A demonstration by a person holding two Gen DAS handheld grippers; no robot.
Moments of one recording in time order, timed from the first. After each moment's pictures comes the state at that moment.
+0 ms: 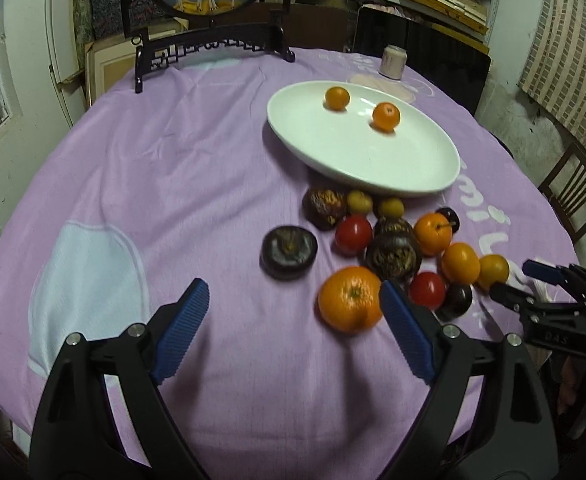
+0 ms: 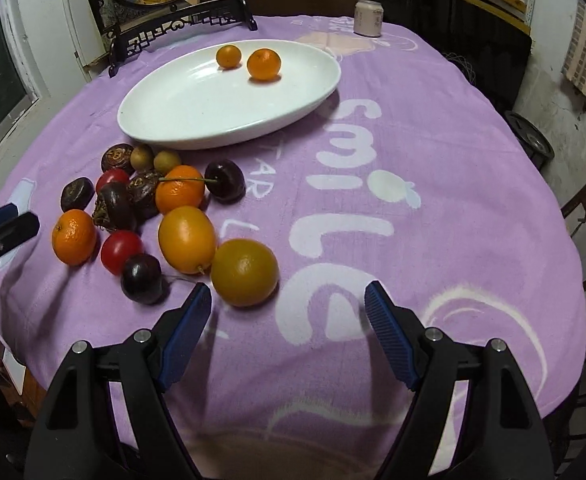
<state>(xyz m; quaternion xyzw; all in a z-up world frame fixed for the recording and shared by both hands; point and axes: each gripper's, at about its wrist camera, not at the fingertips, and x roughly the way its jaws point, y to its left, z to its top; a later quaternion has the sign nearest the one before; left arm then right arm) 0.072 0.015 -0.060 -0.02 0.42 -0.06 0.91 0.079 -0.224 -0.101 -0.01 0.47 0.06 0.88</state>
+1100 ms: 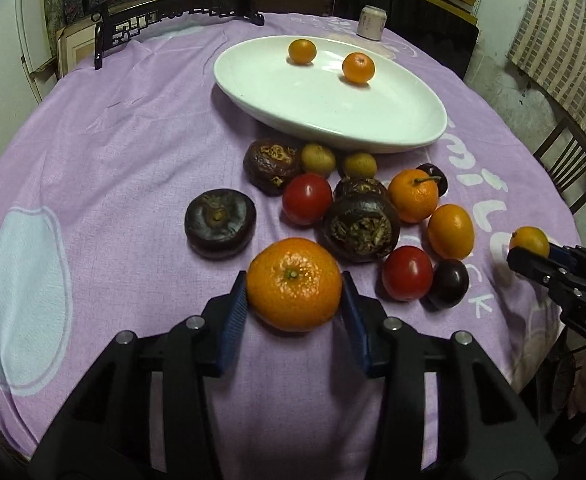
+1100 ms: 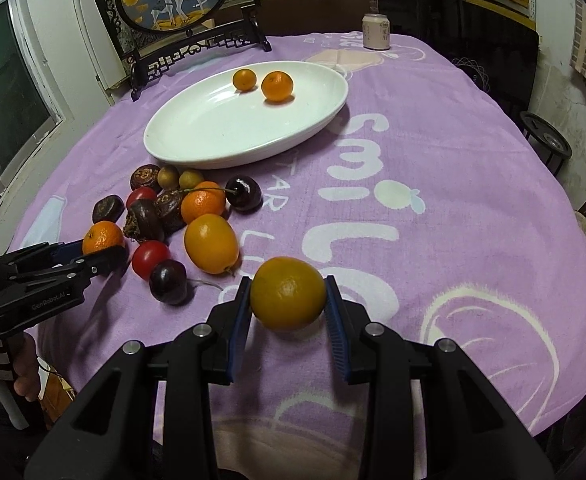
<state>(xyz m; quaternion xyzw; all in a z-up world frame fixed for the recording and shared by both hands) 0.093 -0.023 -0.094 -0.02 0.46 -0.09 0.88 0.062 -0.237 -0.090 0.03 0.44 0.10 0.89</state>
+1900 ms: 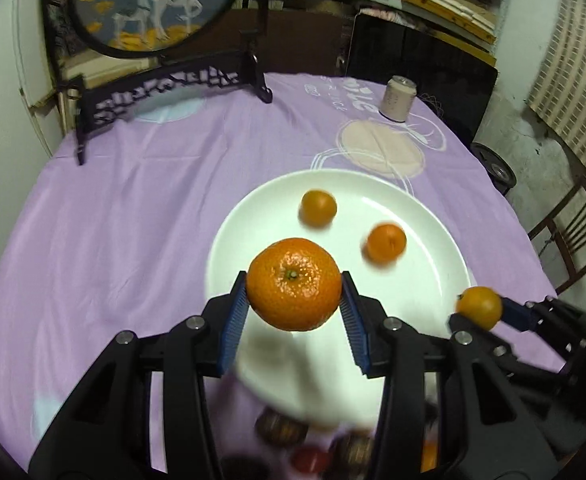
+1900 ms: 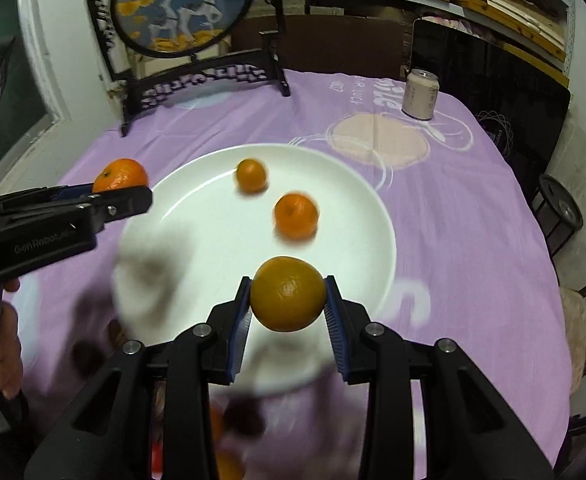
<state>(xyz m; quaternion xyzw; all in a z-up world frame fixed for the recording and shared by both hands) 0.278 -0.036 -0.013 -0.03 0.43 -0.07 0.90 0.235 -0.197 -0.041 -0.03 0.42 0.11 0.90</state>
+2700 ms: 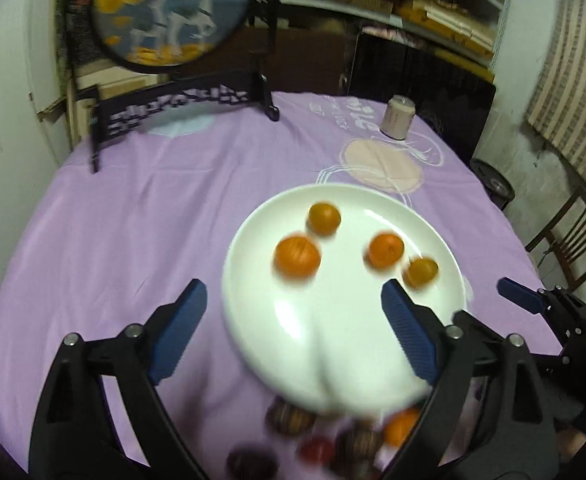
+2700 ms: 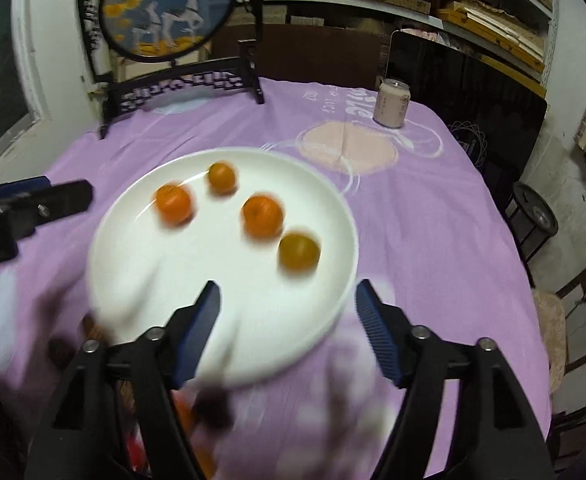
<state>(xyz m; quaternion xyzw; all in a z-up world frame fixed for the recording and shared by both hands) 0.211 -0.012 0.003 -0.03 0.38 -0.06 0.92 0.189 -0.210 -0.037 -0.04 0.39 0.08 0.92</state>
